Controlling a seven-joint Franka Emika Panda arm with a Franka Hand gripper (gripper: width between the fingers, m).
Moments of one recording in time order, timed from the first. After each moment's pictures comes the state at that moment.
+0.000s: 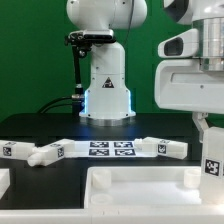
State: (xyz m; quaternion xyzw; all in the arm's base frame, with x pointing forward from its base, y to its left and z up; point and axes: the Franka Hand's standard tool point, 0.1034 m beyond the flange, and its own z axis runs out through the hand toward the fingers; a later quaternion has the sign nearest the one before) arm 0.634 0.126 0.106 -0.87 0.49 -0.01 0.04
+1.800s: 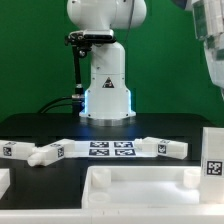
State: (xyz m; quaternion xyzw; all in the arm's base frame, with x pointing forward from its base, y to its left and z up) arm 0.616 0.147 0.144 -0.63 0.77 0.03 0.09
